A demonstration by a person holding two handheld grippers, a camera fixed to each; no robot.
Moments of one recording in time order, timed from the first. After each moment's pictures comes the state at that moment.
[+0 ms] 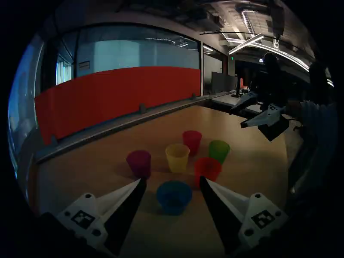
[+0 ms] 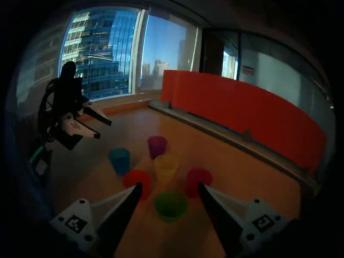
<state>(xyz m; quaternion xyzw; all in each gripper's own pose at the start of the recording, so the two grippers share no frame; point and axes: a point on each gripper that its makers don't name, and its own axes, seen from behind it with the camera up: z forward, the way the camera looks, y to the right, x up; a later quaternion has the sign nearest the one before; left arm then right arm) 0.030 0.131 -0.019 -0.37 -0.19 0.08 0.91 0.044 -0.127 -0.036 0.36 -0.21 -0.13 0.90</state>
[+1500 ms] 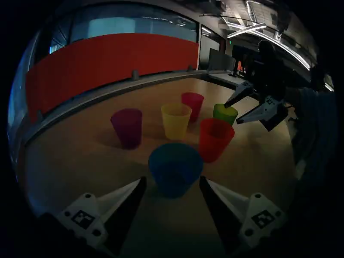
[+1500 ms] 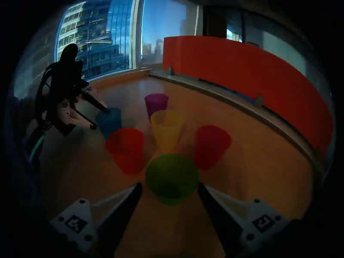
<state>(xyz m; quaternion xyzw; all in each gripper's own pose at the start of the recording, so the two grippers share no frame) -0.075 0.140 -0.011 -0.39 -0.27 0.09 0.87 -0.074 -0.128 -0.025 0.37 -0.30 -0.15 0.87</state>
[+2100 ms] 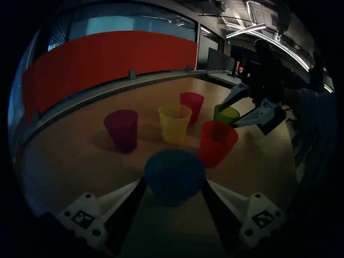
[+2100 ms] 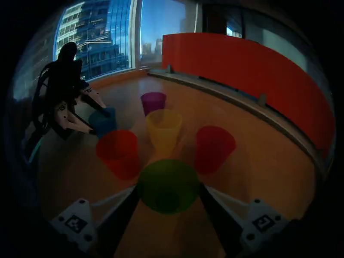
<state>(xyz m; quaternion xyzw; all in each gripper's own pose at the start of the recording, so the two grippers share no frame) -0.081 0.158 0.002 -0.40 -0.28 0.09 0.87 -0.085 -0.139 -0.006 0.37 -0.30 -0.14 0.87</state>
